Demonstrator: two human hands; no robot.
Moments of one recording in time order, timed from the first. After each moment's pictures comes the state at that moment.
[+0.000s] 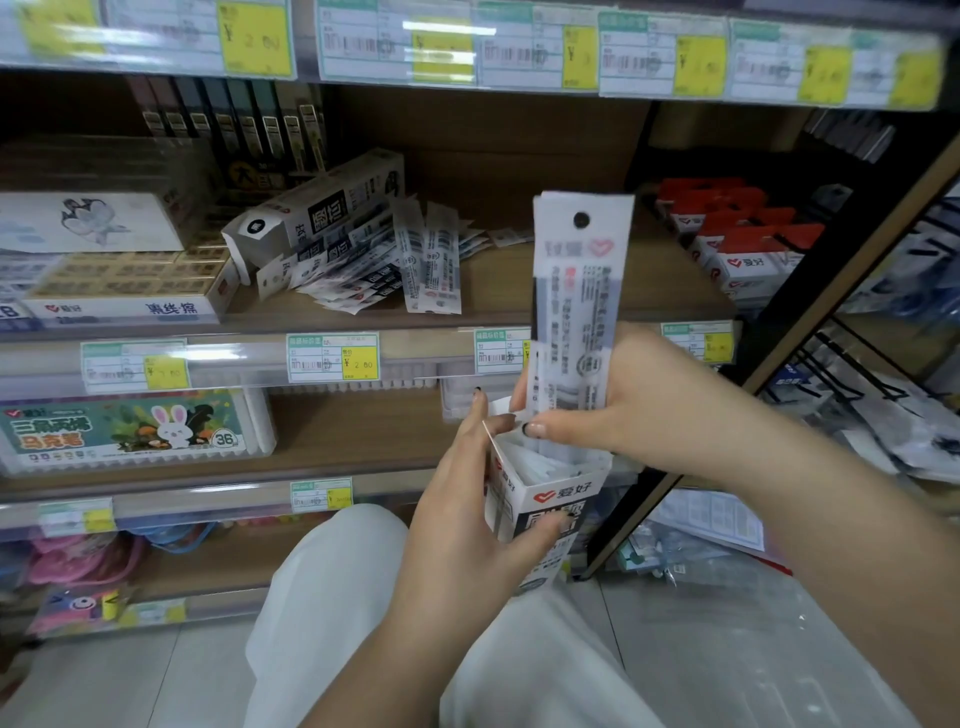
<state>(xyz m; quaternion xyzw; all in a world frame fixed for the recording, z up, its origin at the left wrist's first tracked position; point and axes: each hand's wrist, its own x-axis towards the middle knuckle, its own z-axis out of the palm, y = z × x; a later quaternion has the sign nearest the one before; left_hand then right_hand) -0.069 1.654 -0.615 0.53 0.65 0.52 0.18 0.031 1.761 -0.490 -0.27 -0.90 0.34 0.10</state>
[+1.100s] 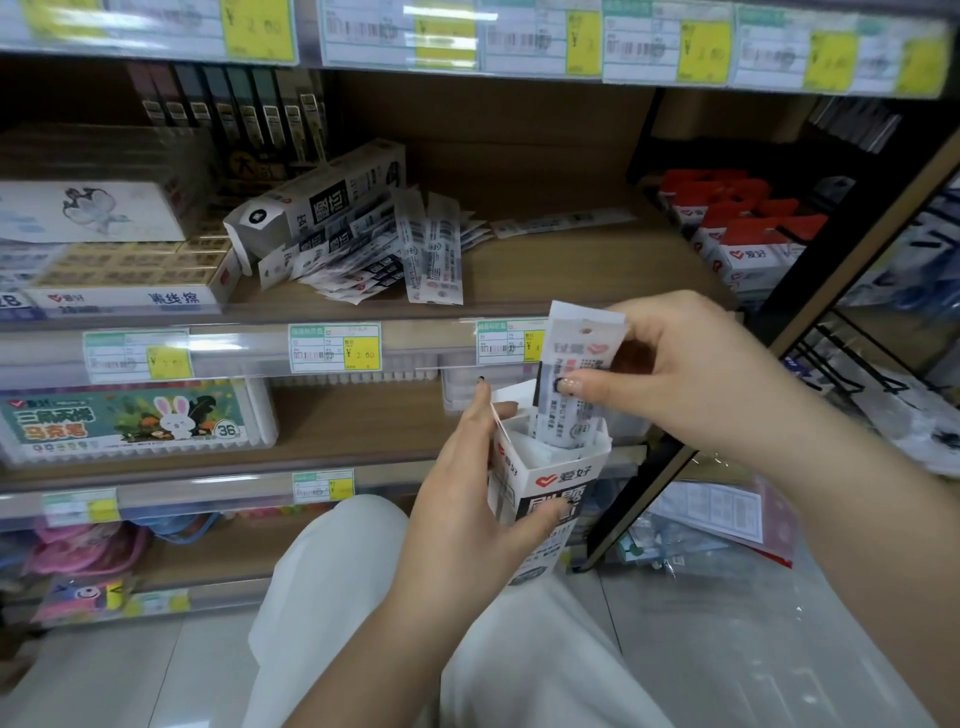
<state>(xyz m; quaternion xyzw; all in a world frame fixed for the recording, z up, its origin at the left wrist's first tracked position) -0.070 1.657 -0.618 0.52 0.66 0.51 0.20 0.047 1.766 -0.487 -0.30 -0.89 0.28 0.20</state>
